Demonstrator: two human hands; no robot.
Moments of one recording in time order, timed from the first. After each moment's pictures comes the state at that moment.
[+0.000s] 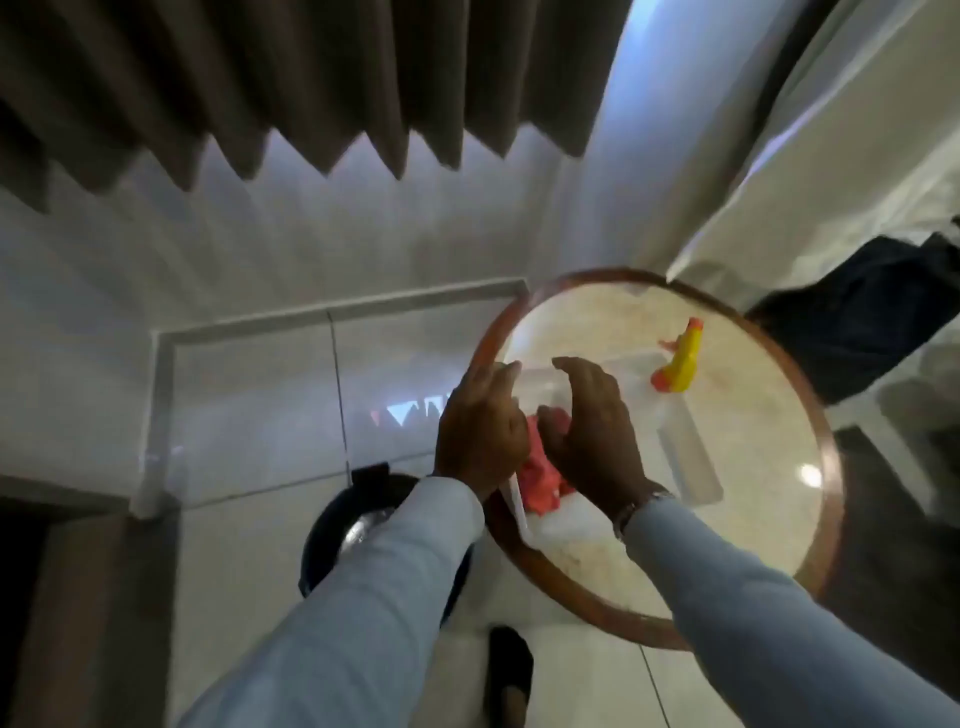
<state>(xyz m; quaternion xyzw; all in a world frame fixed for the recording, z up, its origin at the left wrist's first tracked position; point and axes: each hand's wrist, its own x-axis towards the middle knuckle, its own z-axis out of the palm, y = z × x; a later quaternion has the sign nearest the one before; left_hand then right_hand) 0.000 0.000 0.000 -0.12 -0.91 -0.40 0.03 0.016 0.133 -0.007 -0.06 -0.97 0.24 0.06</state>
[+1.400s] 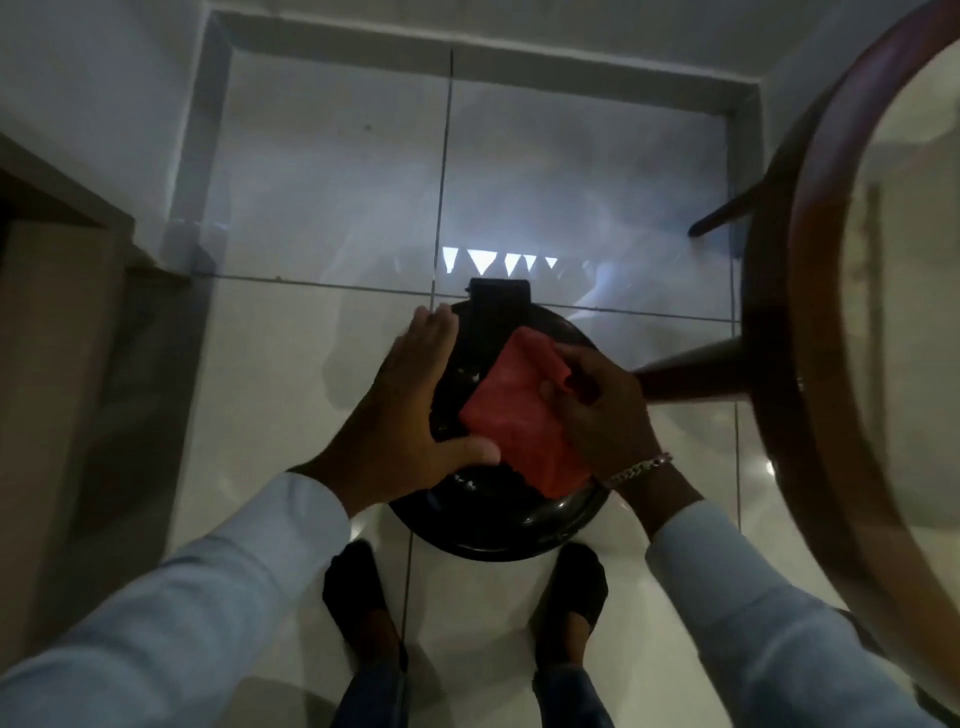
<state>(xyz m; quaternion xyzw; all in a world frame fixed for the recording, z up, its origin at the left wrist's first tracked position) 0.091 -0.230 -0.299 -0.04 -0.88 -0.43 -0.18 0.051 -0.027 -0.288 -0.04 -0.86 0.49 -0.17</state>
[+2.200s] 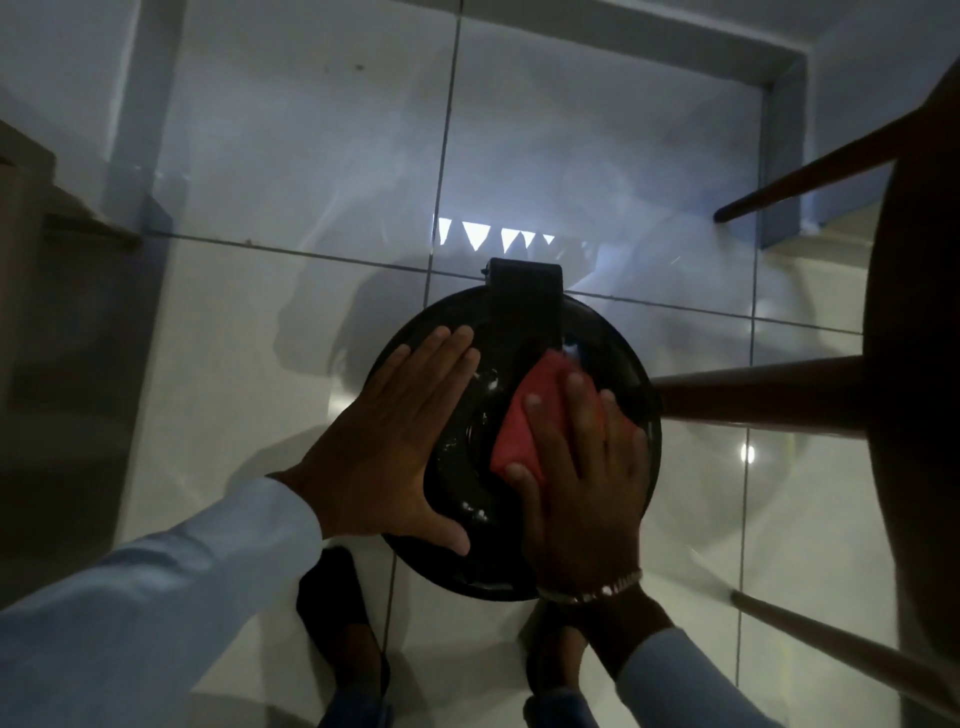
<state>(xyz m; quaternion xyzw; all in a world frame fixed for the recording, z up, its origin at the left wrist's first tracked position) 0.093 -0.253 -0.358 -0.21 -0.92 -0.23 -0.23 0.122 -0.046 -0.360 0.10 -0.99 0.12 -0.04</state>
